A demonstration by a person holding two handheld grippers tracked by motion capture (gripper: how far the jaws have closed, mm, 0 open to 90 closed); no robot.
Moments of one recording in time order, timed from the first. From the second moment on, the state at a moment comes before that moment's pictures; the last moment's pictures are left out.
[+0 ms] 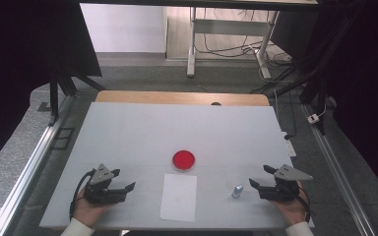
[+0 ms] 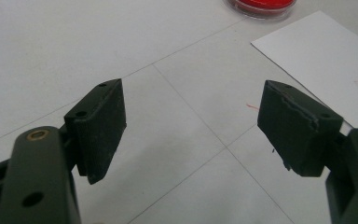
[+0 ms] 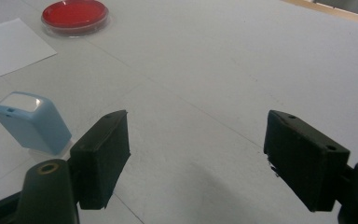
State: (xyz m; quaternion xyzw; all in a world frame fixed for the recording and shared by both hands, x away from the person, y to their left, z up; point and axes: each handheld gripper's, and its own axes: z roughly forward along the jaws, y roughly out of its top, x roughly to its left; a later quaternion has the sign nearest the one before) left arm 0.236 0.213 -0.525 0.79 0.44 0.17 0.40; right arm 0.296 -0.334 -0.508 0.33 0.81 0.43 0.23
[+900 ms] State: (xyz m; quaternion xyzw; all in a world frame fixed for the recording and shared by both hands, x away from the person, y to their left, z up) left arm 0.234 0.212 -0.525 0.79 0.44 0.17 0.40; right arm 0.297 -0.333 -0.508 0.33 0.81 0.43 0.23
